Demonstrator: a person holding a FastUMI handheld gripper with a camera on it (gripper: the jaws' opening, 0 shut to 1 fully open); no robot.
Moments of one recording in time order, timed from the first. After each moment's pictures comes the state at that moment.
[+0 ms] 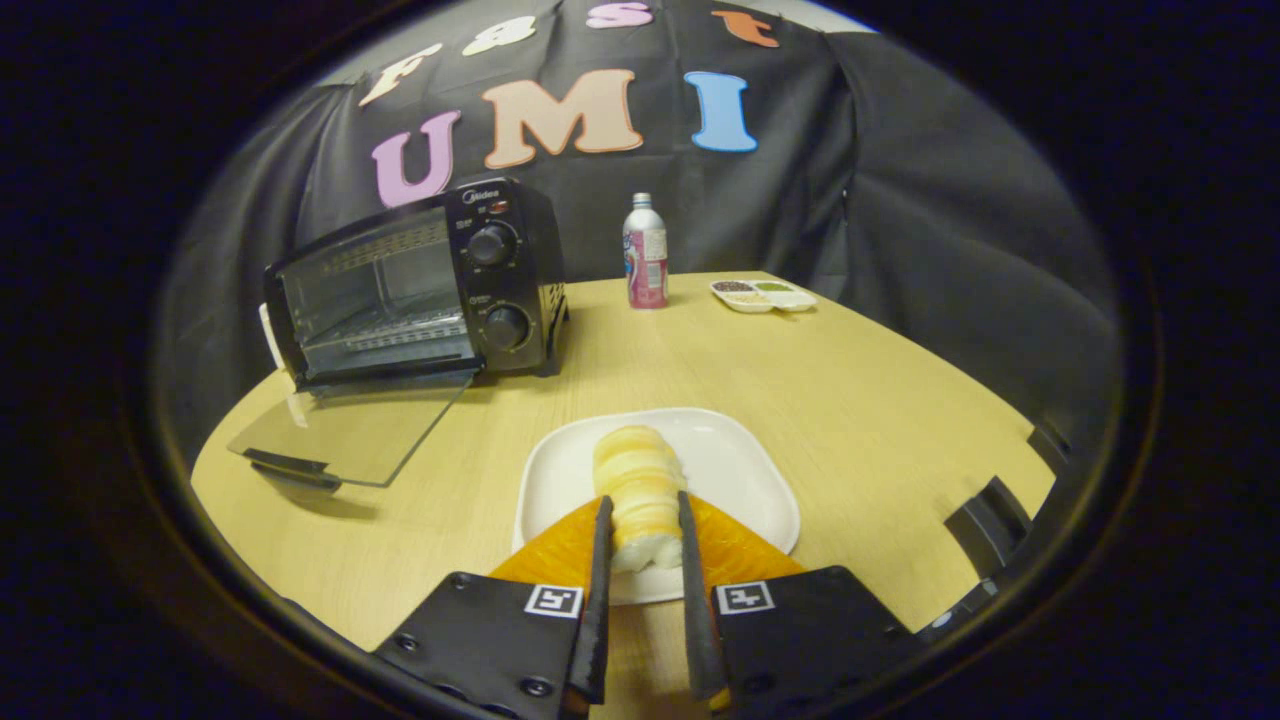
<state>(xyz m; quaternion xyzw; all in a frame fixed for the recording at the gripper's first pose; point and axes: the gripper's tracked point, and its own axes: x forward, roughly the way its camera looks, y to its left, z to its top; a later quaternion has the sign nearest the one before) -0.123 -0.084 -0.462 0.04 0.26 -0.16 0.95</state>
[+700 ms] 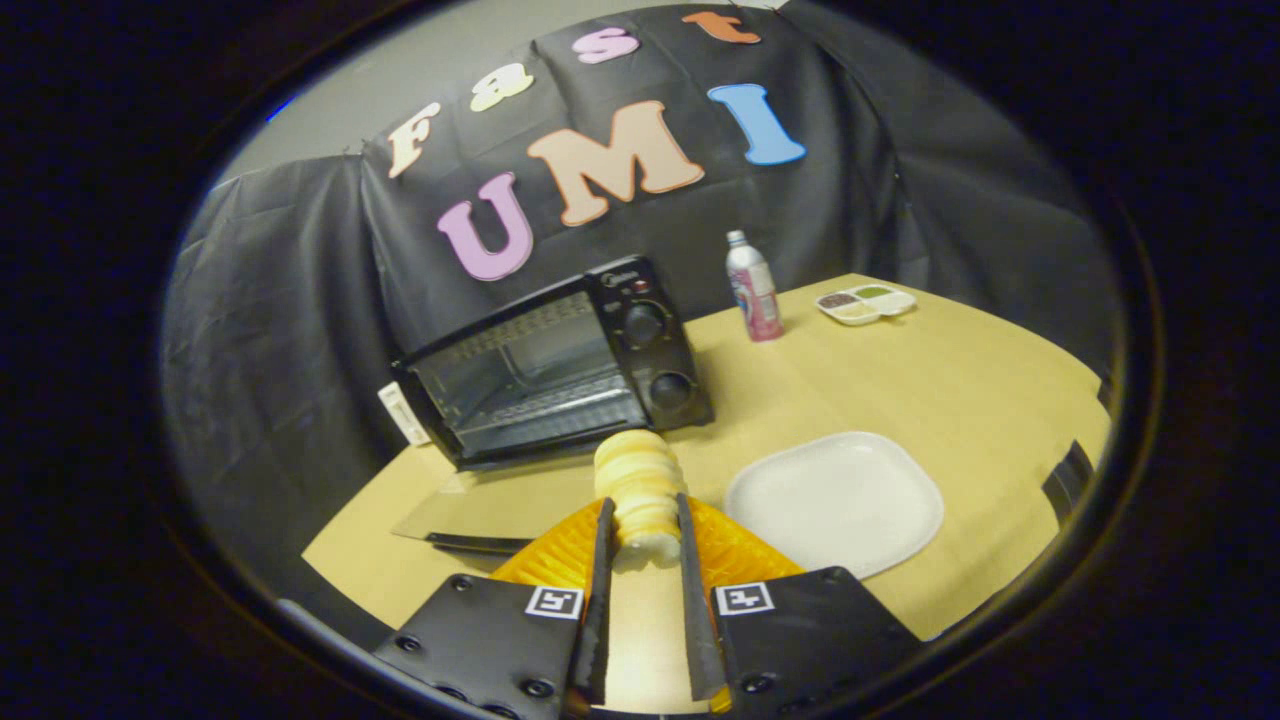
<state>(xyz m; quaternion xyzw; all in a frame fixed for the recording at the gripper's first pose) -0.091 0.050 -0.392 0.16 0.20 0.00 0.97</state>
